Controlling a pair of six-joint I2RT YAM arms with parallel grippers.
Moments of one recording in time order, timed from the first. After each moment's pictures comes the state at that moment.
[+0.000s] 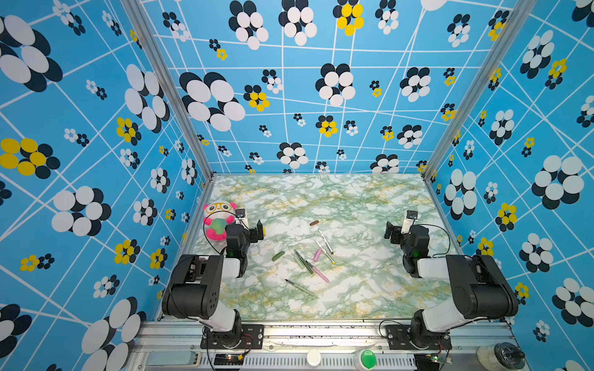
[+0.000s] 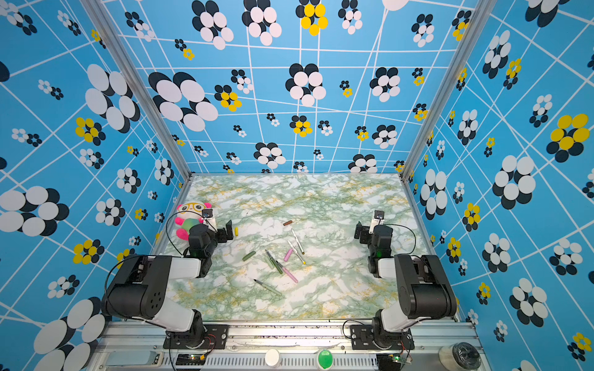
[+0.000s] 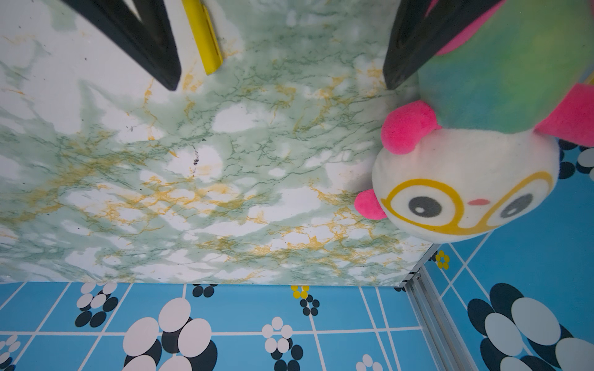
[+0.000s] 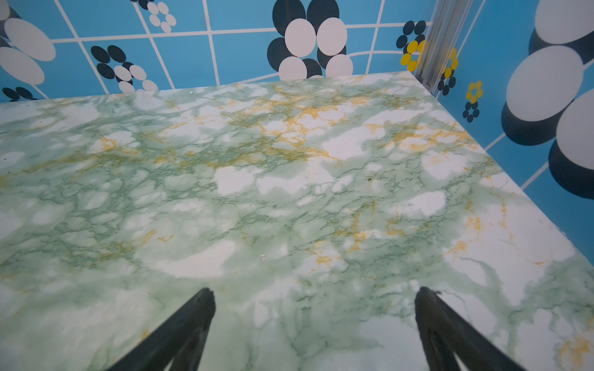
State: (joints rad) left arm -0.04 1.55 0.39 0.82 -0.07 -0.02; right arm -0.01 1.55 0.38 0.79 0.12 0.04
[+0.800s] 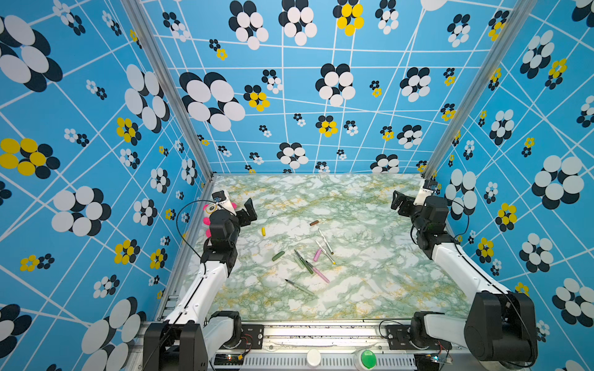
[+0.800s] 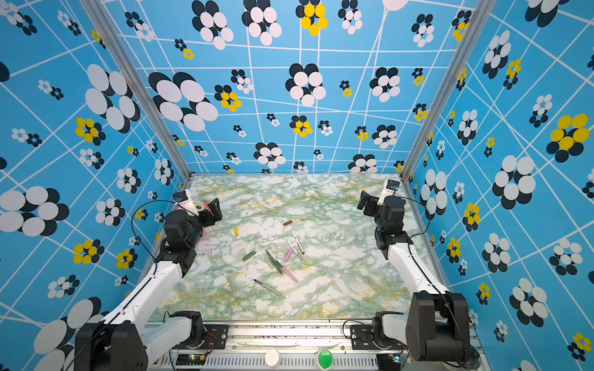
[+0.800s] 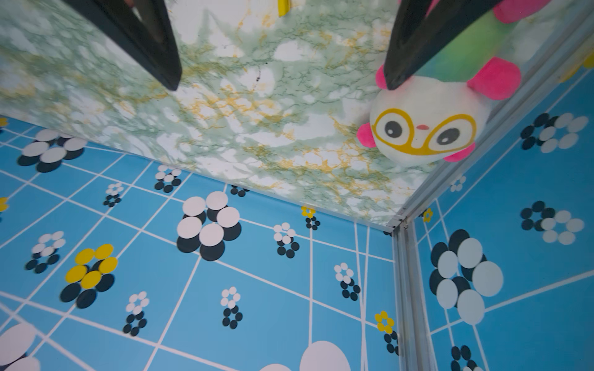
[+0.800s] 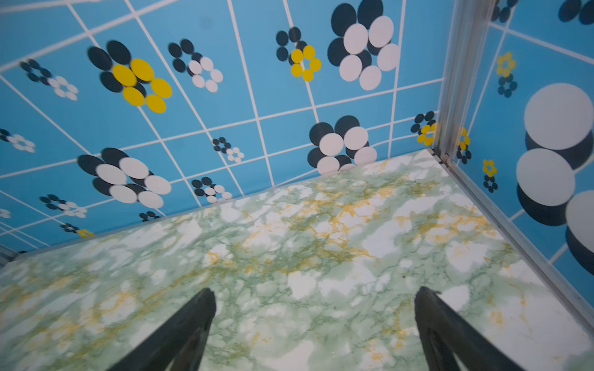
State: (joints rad) left arm -0.01 1.05 0.61 0.25 0.00 -0.32; right arm -0.01 1.26 0.80 0.20 -0.01 0.26
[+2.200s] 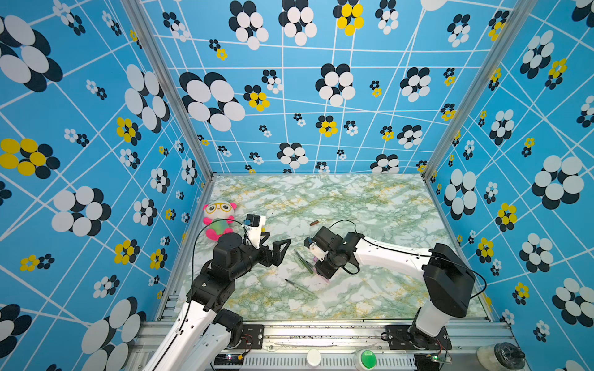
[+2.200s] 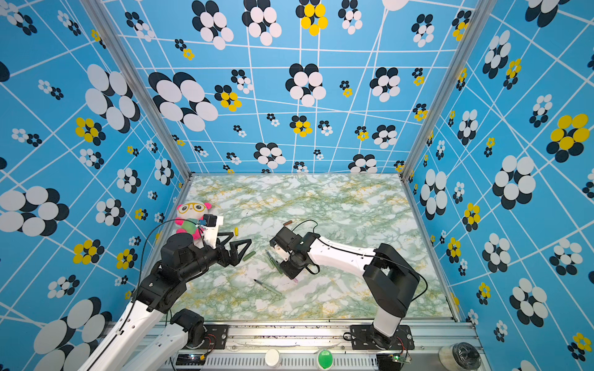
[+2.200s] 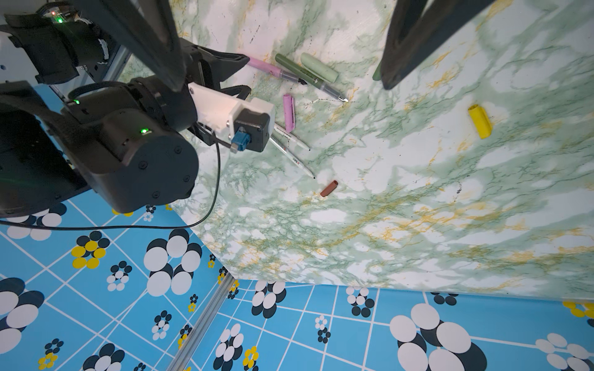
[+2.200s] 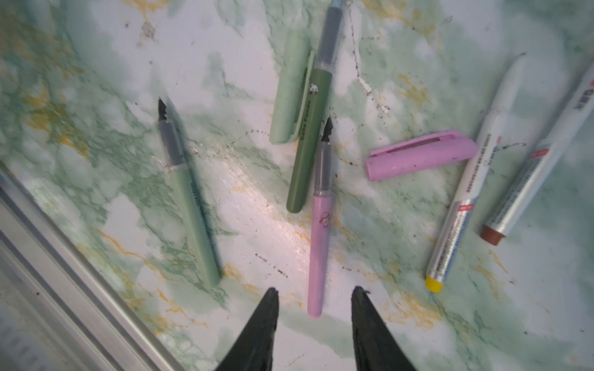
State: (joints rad) left arm -0.38 0.62 0.64 -0.35 0.33 -0.31; right arm 0.95 1.75 1.17 -0.69 -0.06 0.06
